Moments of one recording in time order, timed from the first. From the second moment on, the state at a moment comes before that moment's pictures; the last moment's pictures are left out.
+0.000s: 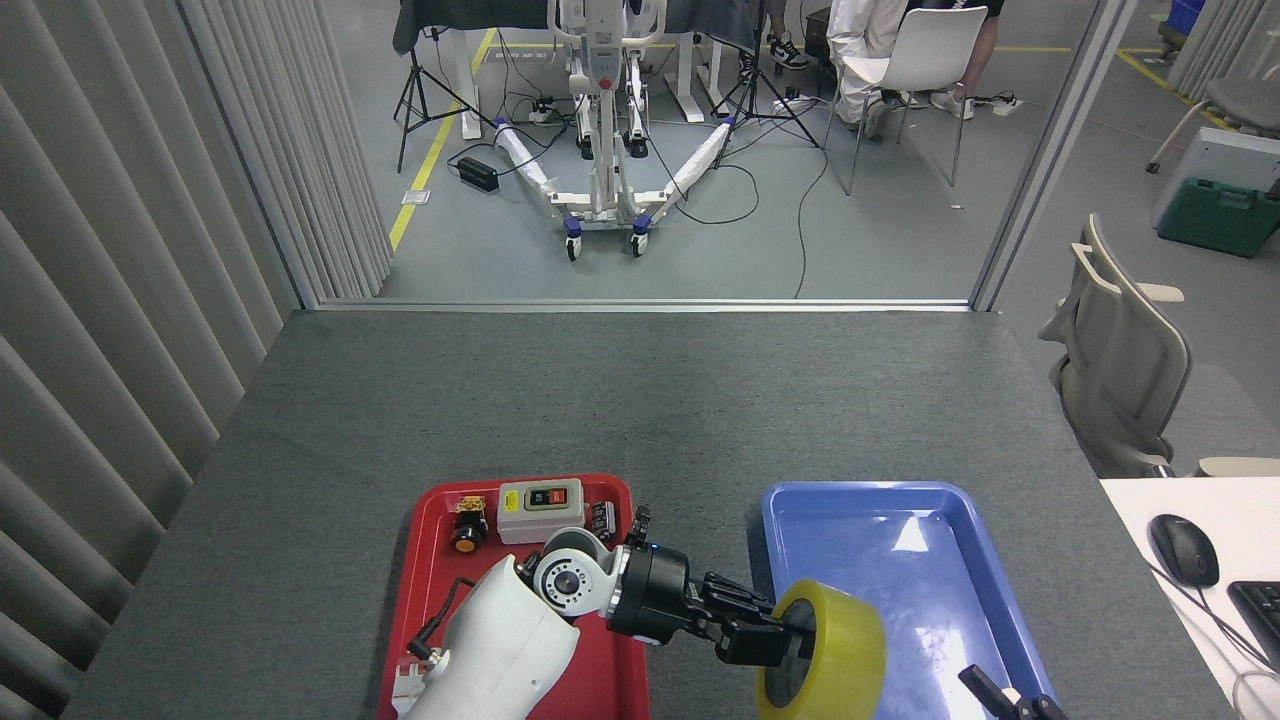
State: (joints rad) left arm -0.59 -0.14 -0.46 -0.98 -0.33 -0.79 -1.16; right arm 0.44 -0.22 -0.16 -1.78 1.35 -0.79 -0.43
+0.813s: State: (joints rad) left arm -0.58 -0.14 -0.51 -1.00 -0.33 -0.79 -1.16; right arm 0.43 -0.21 -0.01 -1.79 1.36 -0.79 -0.37
